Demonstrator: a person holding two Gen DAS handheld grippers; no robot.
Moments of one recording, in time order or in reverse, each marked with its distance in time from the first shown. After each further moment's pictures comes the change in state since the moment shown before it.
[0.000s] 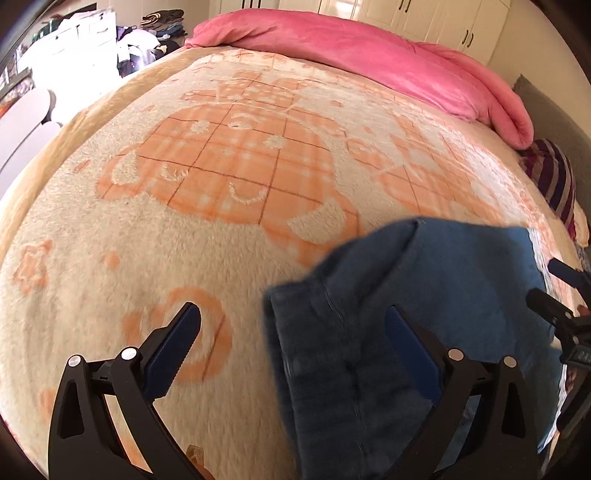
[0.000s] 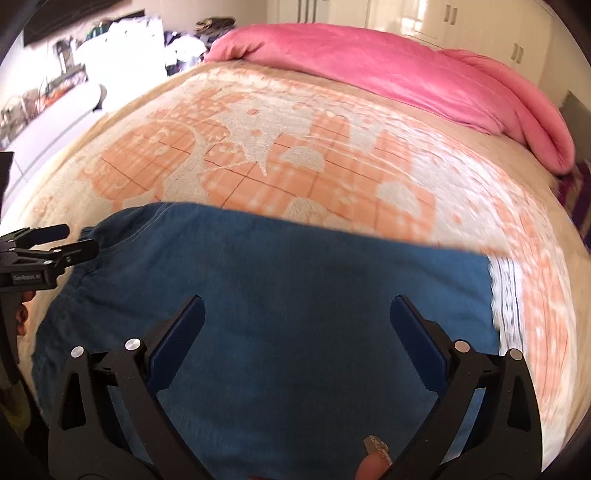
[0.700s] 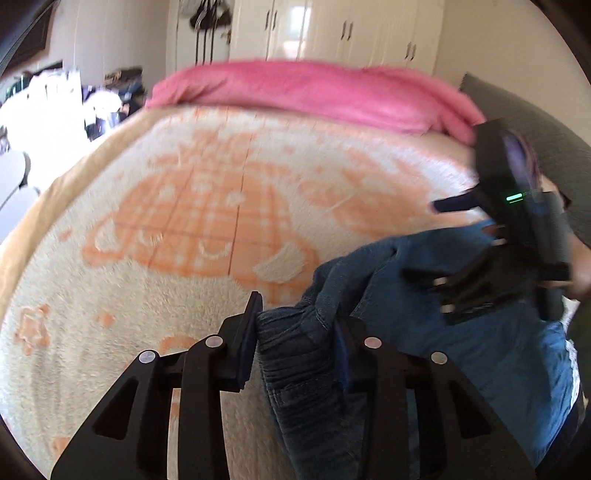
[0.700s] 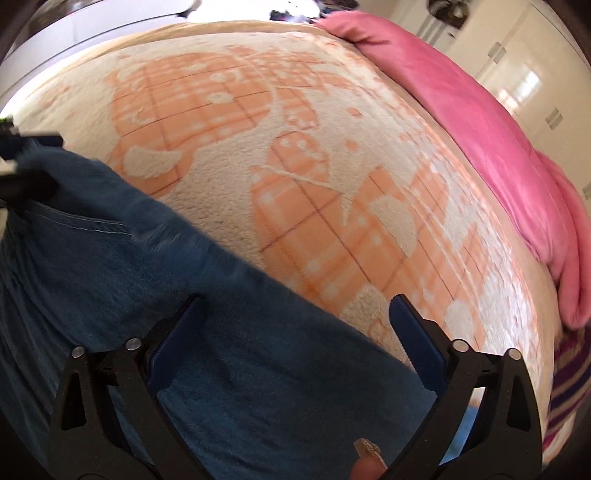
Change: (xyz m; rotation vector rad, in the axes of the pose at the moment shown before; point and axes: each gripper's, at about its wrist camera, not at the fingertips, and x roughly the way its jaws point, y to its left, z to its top) left arm -0.033 -0.016 -0.012 0.190 -0.215 -0.097; right arm 0.073 0.062 0.047 -0.507 0.044 0.046
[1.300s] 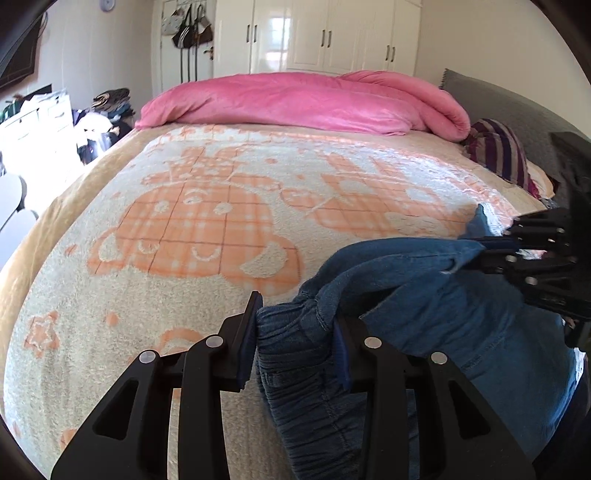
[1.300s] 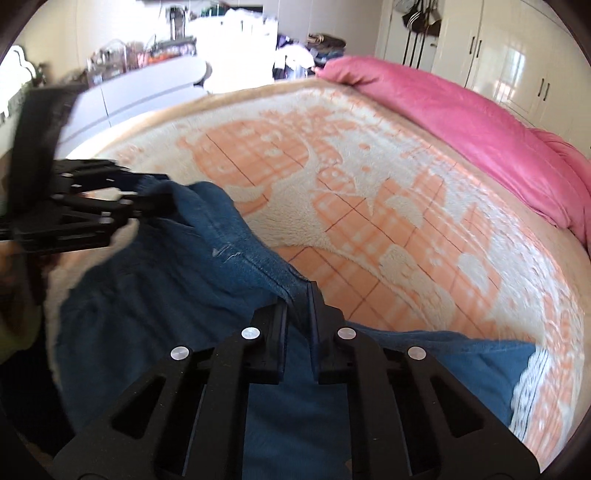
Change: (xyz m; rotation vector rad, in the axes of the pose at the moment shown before) left arm -0.020 -0.013 -0.011 0.064 -0.030 -0.016; right arm -0.107 0.020 -0.067 0.201 -0.225 0.158
